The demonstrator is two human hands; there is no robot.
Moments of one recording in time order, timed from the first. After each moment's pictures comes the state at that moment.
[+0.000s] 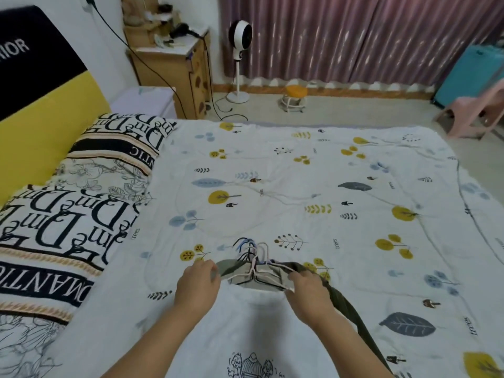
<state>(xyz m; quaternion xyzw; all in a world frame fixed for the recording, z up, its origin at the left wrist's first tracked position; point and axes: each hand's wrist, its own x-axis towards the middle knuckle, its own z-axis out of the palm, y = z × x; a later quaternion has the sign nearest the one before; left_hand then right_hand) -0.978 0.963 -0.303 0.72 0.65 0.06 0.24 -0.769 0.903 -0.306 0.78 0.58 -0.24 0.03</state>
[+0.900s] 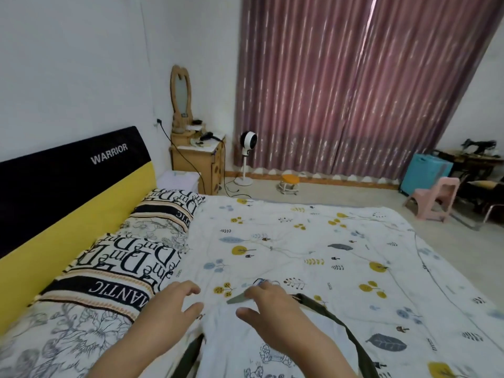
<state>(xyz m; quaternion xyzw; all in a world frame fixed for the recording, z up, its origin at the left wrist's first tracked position) -1.182 0.717 -0.071 0.76 0.58 0.17 0.23 -0.991 0.674 -0.049 0.66 0.73 -0.15 -0.09</state>
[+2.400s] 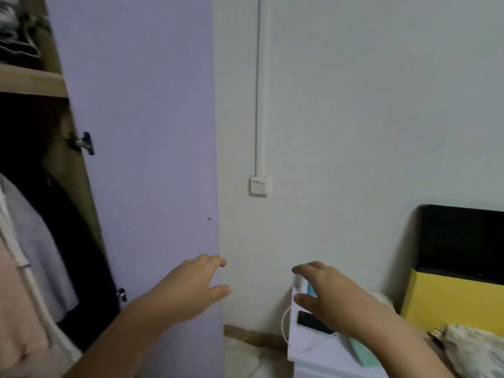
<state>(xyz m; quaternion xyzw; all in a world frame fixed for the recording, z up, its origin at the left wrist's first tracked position) -1.378 0.018 0.026 0.15 0.98 0.14 0.01 -1.343 0.248 0.043 -0.12 0.99 -0.11 0.01</state>
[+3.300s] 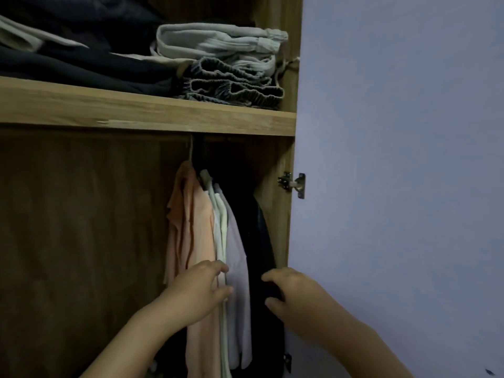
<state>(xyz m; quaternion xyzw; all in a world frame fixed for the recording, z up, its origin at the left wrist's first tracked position) -1.425 -0.289 0.059 -0.23 0.95 0.18 -0.13 -1.543 -0.134 0.063 -0.53 0.82 -0.20 0.02</state>
